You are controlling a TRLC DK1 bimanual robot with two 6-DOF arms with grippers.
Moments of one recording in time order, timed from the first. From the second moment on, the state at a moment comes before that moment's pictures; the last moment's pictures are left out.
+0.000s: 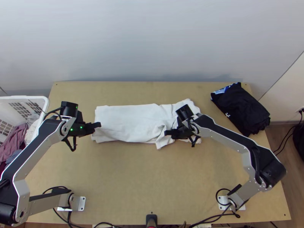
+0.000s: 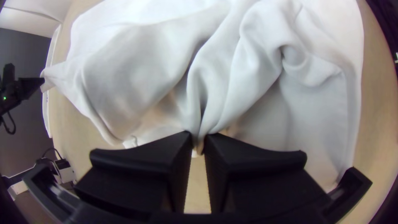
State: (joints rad) left arm -0.09 1.34 0.99 -0.71 0.13 -0.40; right arm 0.60 1.73 1.14 -0.59 -0.19 0.52
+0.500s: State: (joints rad) left arm -0.09 1.17 0.99 -0.90 0.20 -0.37; right arm 0.55 1.48 1.08 -0.90 -0.26 0.44
